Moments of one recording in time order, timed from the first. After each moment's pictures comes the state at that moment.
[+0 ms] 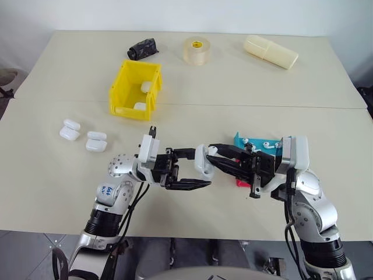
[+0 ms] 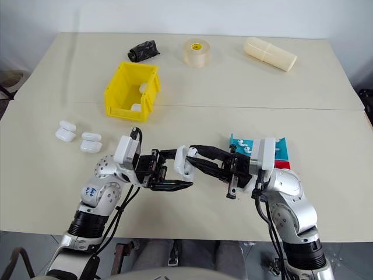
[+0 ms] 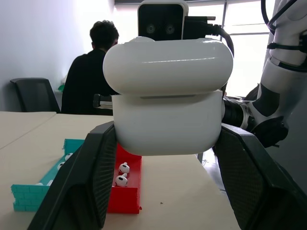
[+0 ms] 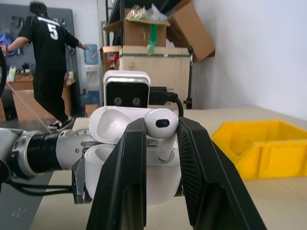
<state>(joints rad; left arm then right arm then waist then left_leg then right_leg) -0.37 0.28 -0.13 -0.07 -0.59 0.13 -1.27 -0.16 -0.43 0.04 -0.44 0.69 0.17 1.01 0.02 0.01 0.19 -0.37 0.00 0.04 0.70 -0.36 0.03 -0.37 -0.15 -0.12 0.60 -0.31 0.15</state>
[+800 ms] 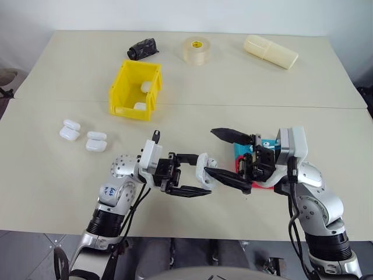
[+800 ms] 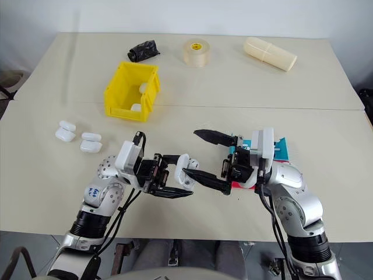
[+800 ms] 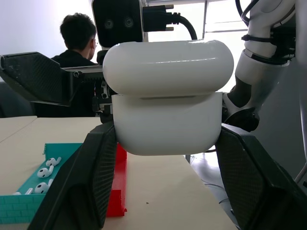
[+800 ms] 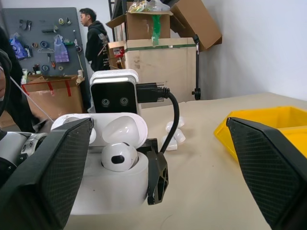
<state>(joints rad) -0.37 0.27 -0.14 -0.06 -0.58 0.10 -1.33 -0.21 -0.47 0.01 -0.42 0.76 0.27 1.01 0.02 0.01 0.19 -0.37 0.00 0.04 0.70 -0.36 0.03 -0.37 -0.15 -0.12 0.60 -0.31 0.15</state>
